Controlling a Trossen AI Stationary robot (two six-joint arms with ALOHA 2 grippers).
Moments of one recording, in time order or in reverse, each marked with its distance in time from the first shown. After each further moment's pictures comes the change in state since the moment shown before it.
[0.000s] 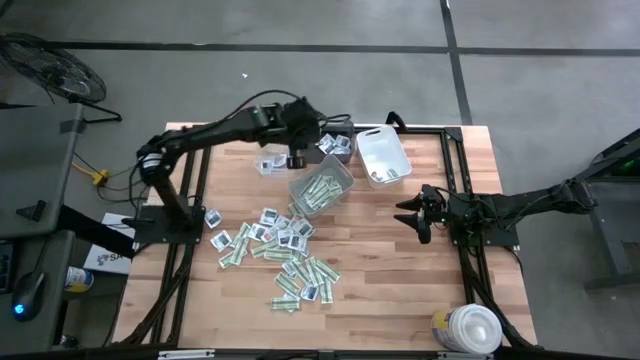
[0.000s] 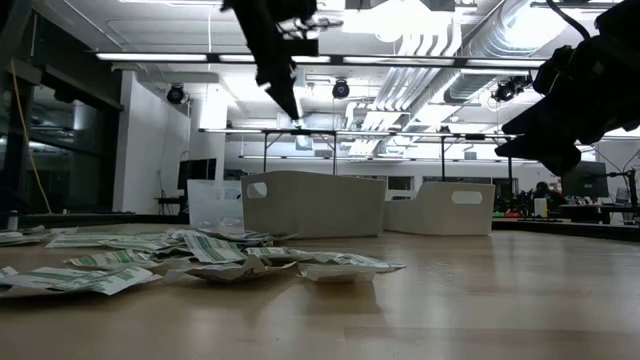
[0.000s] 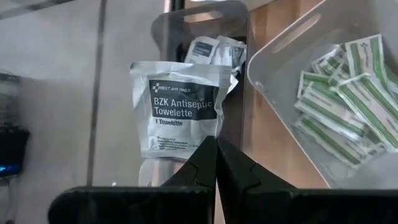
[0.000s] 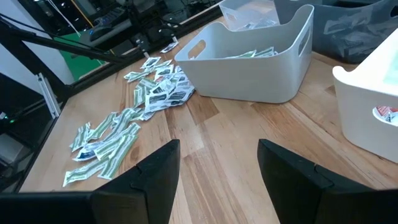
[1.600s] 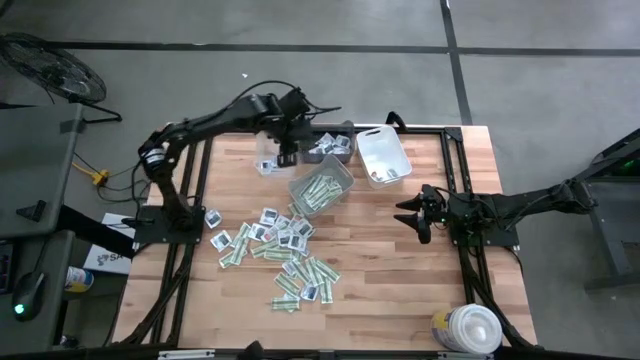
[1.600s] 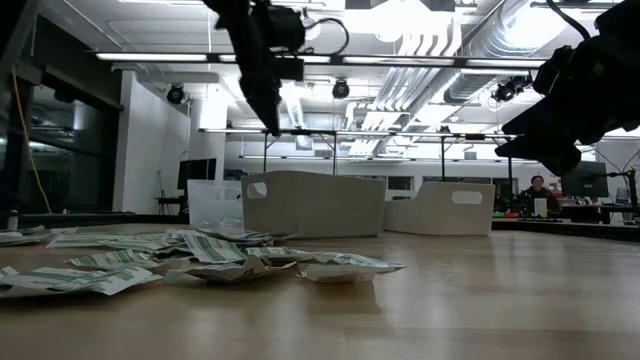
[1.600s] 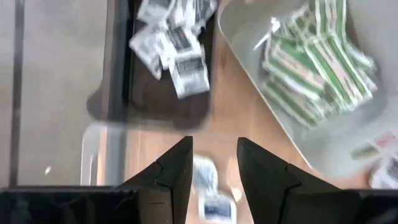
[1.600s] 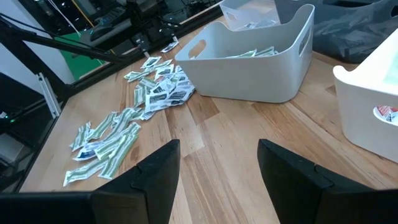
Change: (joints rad) left arm 0.117 0.012 -0.004 -0.158 0.218 -0.024; right arm 0.000 0.000 0.000 0.000 -0.002 0.000
